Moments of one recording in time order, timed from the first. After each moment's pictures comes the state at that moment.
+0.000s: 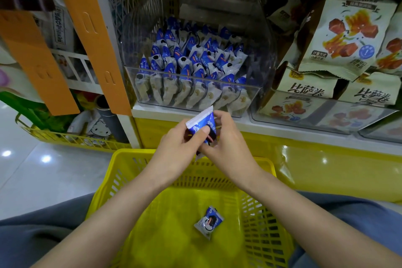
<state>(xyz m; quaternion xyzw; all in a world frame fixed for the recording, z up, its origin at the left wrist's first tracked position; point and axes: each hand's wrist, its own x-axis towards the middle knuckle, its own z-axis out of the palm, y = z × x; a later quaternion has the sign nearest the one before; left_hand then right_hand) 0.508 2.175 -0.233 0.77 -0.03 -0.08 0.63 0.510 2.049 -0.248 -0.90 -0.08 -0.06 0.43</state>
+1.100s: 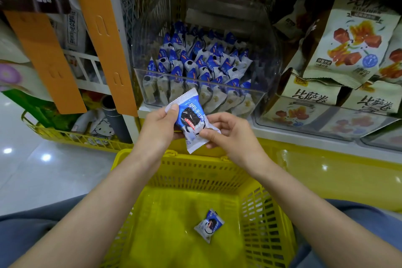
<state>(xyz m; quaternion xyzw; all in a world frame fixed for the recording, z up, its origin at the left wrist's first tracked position) 0.529 2.195 -0.218 0.69 0.10 -0.05 0.71 0.521 2.050 -0.220 -0.76 -0.05 0.08 0.65</state>
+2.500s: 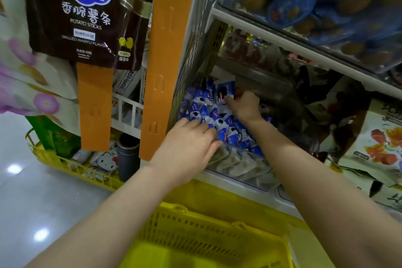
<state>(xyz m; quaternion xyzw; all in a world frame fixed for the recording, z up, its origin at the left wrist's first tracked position) 0.588 2.241 -0.191 0.95 -0.22 0.19 0.12 0.726 2.092 -0.167 -0.94 0.00 -0.11 0.32</state>
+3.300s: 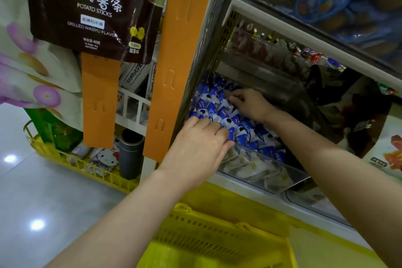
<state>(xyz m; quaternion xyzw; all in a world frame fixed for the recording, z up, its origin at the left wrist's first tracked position) 0.591 2.237 -0.197 0.93 -0.21 0.29 0.12 0.741 2.085 -0.160 -0.98 -0.15 0.01 0.15</state>
